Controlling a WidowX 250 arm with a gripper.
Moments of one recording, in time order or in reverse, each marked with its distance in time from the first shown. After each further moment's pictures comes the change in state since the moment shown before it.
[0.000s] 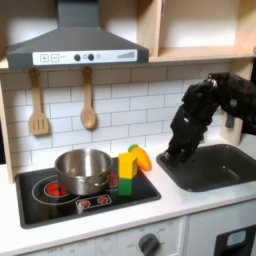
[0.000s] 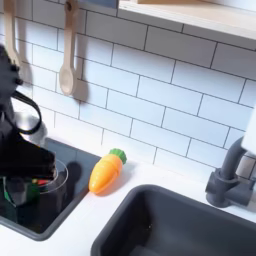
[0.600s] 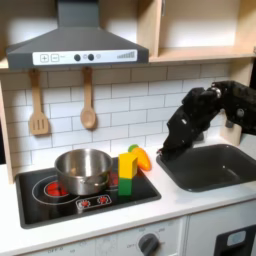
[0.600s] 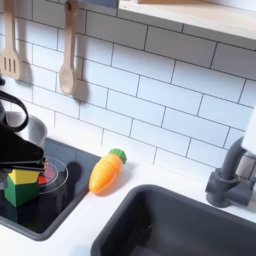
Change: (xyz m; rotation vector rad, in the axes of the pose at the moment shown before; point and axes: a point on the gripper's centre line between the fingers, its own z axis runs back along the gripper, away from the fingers) arm 0.011 0.008 0.001 -0.006 -0.177 -0.025
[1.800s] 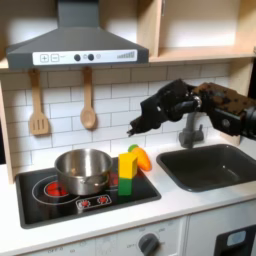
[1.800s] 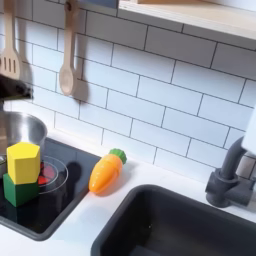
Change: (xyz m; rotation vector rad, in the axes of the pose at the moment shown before) arm 0.073 0.023 0.003 -0.098 -0.396 0.167
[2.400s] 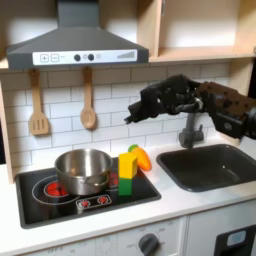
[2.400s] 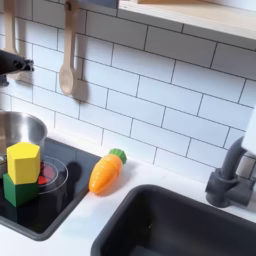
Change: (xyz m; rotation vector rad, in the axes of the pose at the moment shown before) arm 0.023 -0.009 0.006 -0.057 -0.141 0.007
